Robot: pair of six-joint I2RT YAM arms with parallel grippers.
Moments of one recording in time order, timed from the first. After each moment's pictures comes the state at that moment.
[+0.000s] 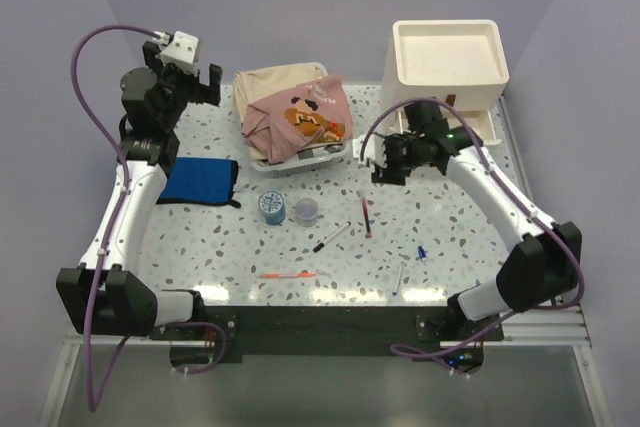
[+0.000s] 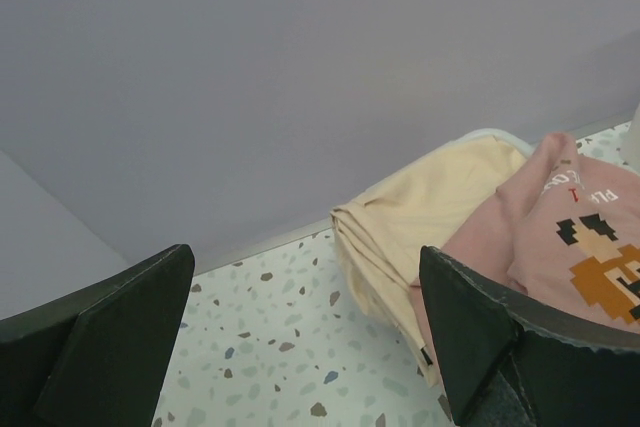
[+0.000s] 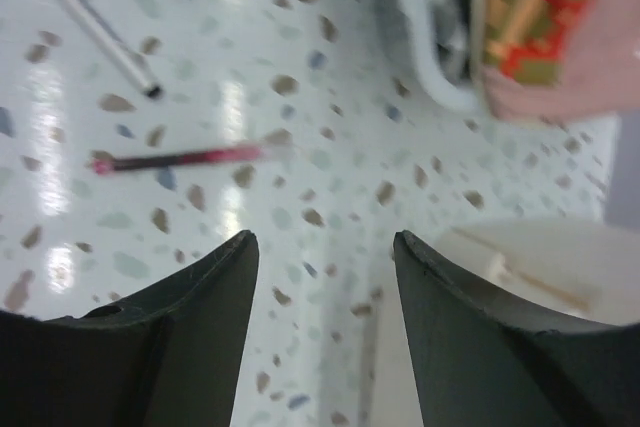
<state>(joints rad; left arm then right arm) -0.03 1.30 1.25 0.08 0.19 0.23 0.35 1.45 1.33 -0.82 -0.50 -1.20</state>
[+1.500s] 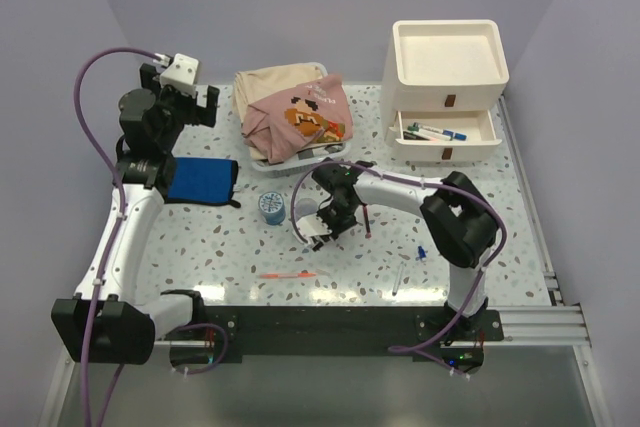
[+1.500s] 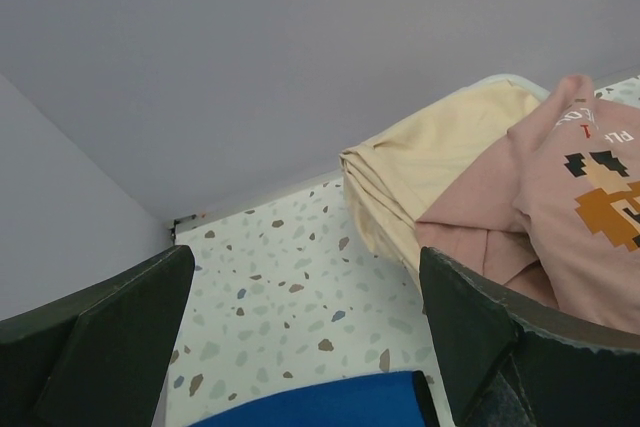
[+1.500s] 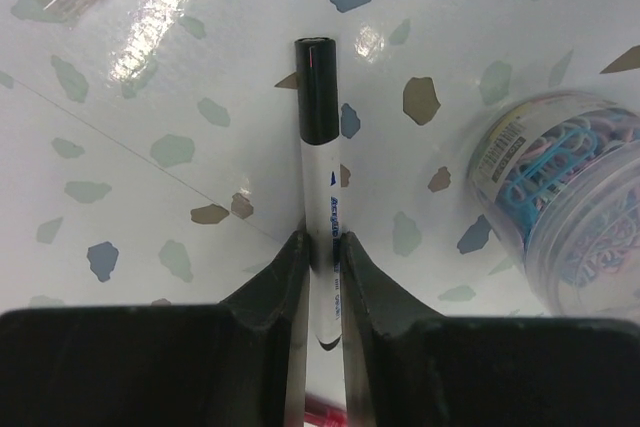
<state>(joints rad) -0.03 1.15 1.12 -0.01 0.13 0.27 0.81 1.91 1.28 -0.80 -0.35 -1.42</state>
